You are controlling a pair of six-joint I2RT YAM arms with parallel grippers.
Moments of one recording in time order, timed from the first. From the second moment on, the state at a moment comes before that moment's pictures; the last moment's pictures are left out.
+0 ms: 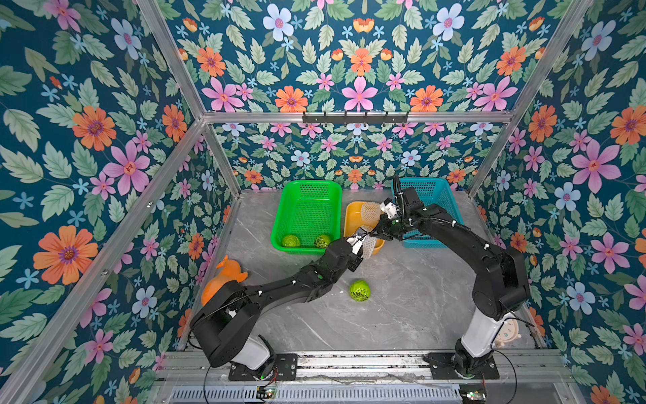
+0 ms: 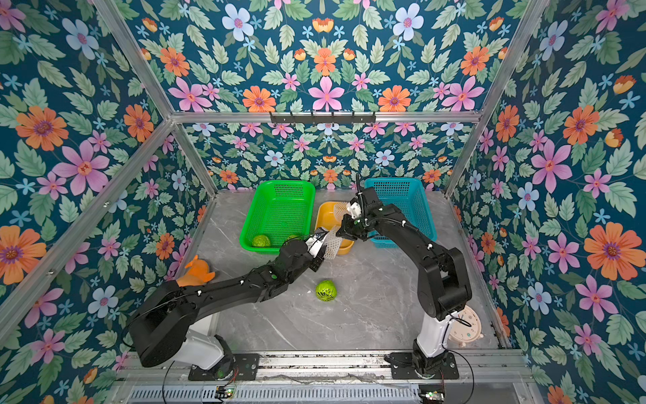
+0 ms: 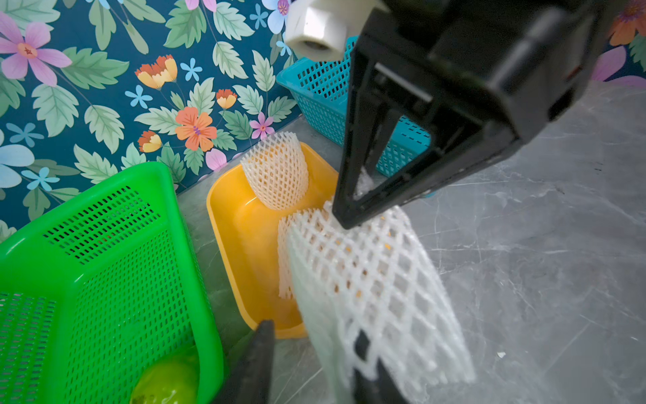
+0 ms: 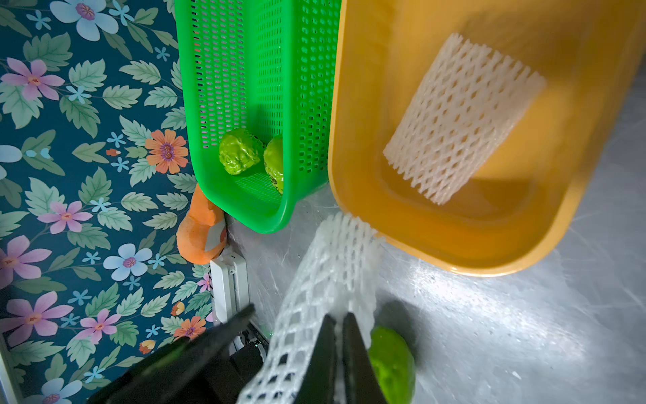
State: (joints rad) left arm -0.88 1.49 0.80 0.31 -0.29 0.11; right arm 0.39 1.77 1.47 -0.66 -0.56 0.59
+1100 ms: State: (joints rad) left arm -0.87 1.06 0.37 0.04 0.04 -0.58; right arm 0.76 1.38 0.96 -0.21 -0.02 0.56
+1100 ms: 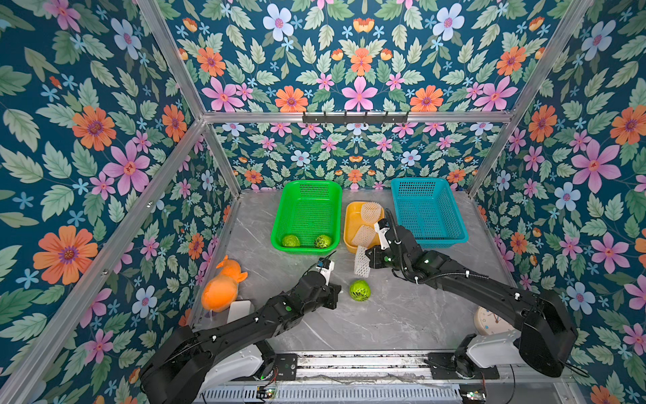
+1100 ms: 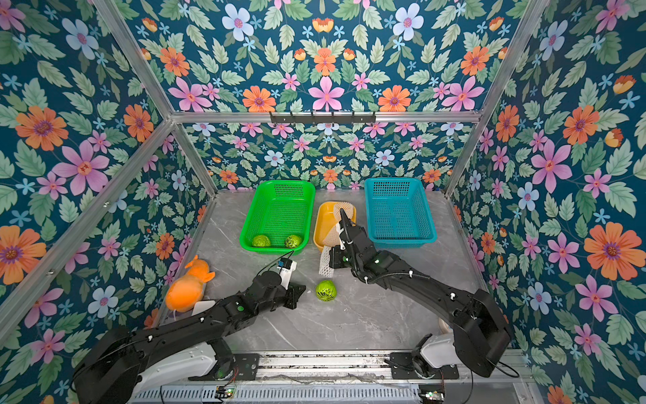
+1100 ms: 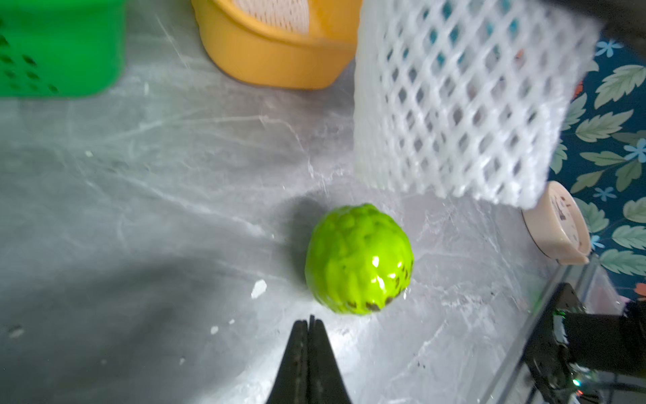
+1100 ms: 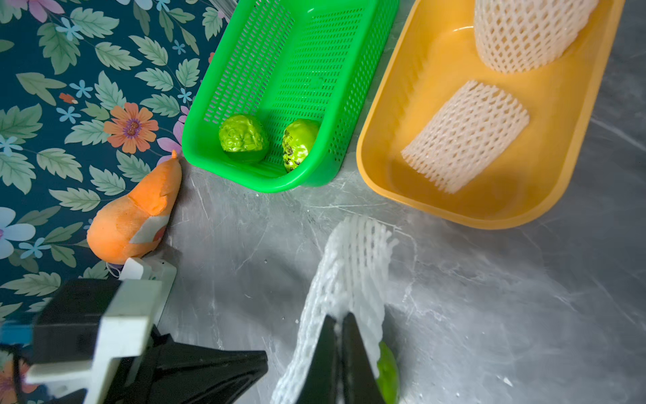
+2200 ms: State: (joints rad) left arm -0.87 1.11 0.33 0.05 0.01 -0.73; right arm 1.01 1.32 0.67 0.05 0.31 0.46
